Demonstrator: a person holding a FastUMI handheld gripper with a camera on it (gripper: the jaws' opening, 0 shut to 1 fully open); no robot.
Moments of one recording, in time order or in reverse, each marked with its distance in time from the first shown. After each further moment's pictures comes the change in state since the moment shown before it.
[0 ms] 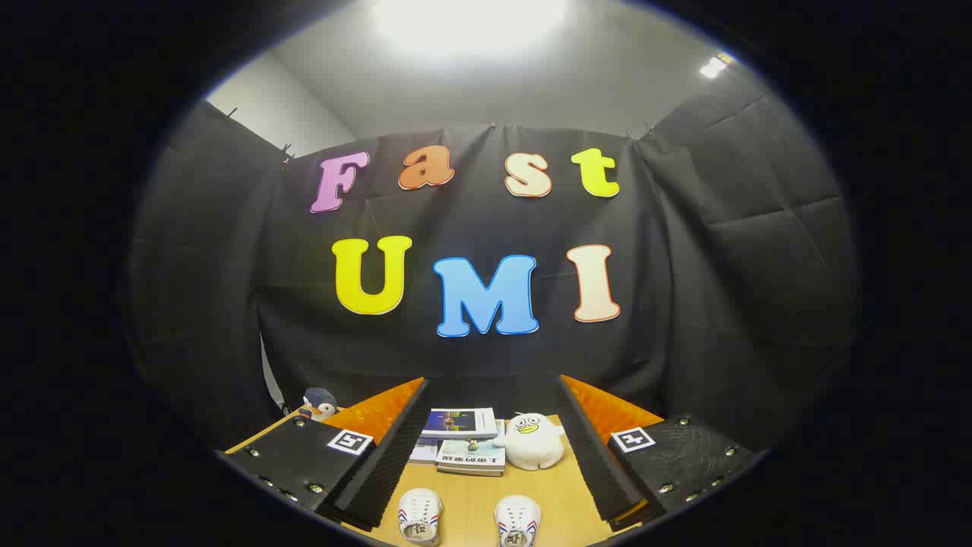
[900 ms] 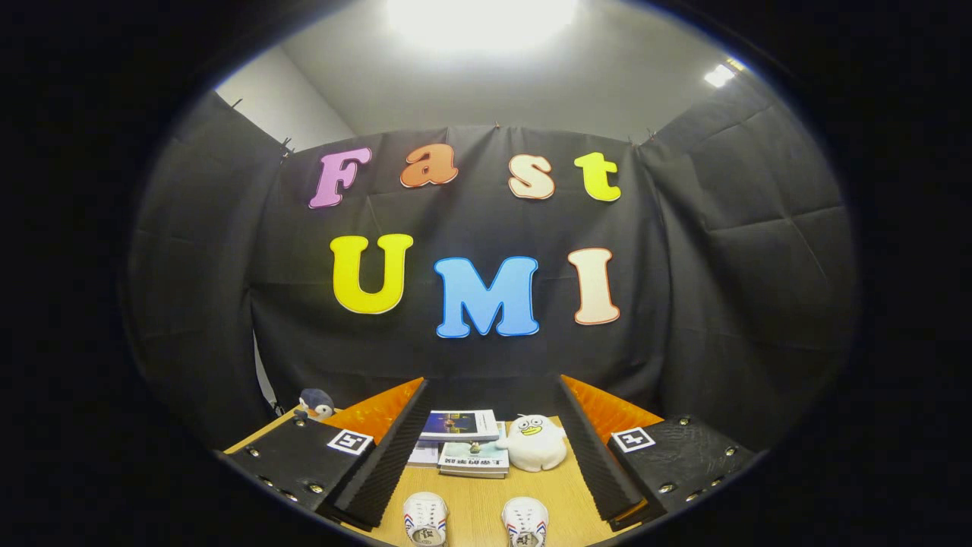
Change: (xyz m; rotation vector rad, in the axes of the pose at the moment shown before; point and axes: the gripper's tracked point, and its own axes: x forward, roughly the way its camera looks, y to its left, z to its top) arm 0.009 0.025 -0.006 -0.032 0.010 -0.025
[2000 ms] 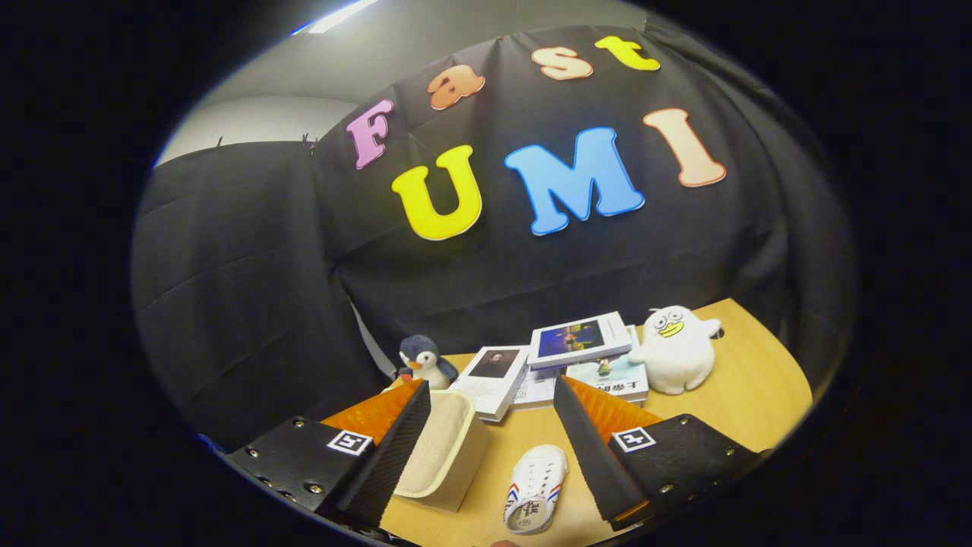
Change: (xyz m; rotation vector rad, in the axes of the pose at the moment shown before) arm 0.045 0.110 -0.146 0.296 0.373 0.466
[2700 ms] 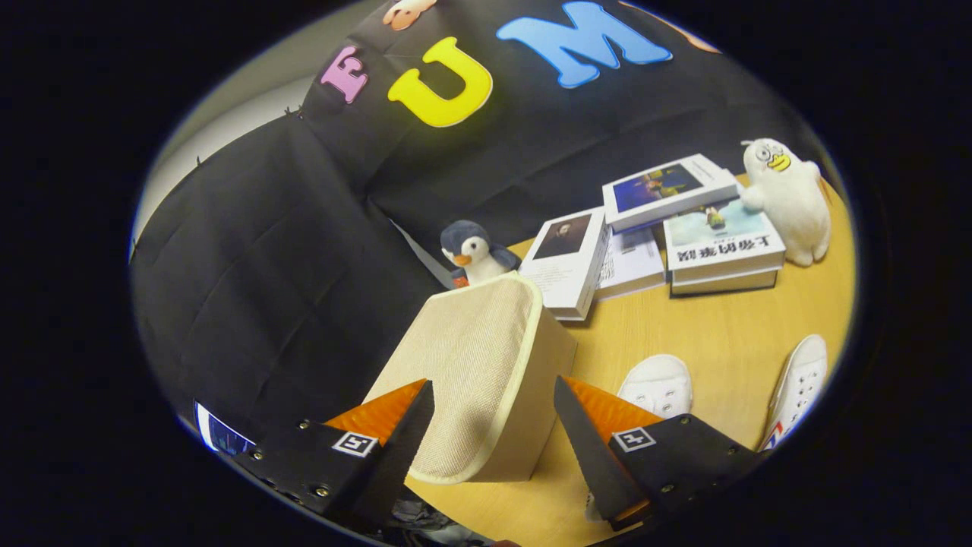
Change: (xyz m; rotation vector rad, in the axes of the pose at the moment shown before) arm 0.089 0.049 -0.149 0.256 0.410 0.272
